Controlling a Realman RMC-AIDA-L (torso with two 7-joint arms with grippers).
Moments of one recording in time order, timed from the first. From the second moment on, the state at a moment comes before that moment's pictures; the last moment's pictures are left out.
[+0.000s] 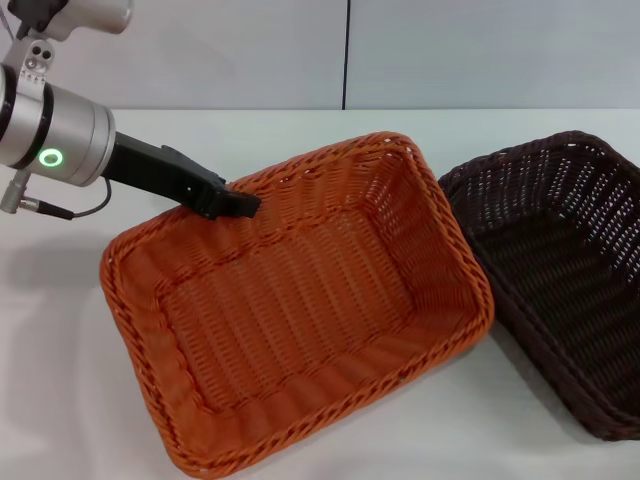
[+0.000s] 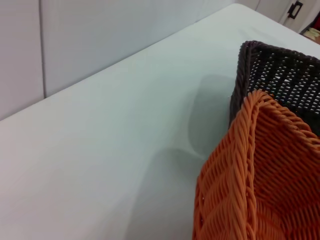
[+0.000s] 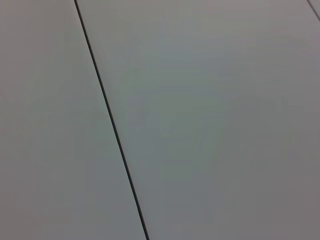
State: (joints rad) left arm -0.75 -2.05 0.91 1.10 2.39 1.54 -2.20; right arm 0.61 2.05 -0.12 -0.17 -0.87 -1.20 0.51
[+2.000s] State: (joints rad) left arm -0.41 -2.07 0.98 1.13 1.45 1.39 -1.83; right arm 0.74 1.75 -0.61 -0.83 -2.02 -1.35 1.78
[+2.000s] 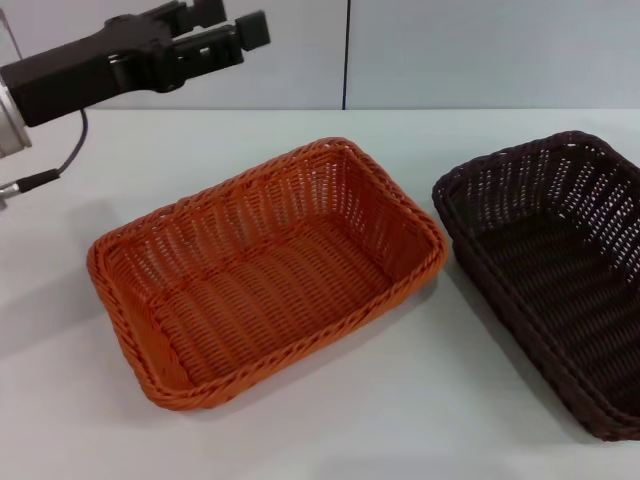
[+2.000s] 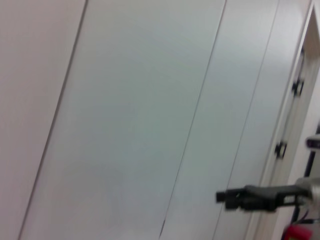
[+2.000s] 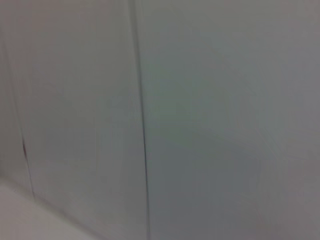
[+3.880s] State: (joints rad) left arm -0.33 -2.06 1.01 1.08 1.30 1.31 -1.76; right arm 0.75 2.02 -0.97 -1.10 -2.57 -2.13 1.51
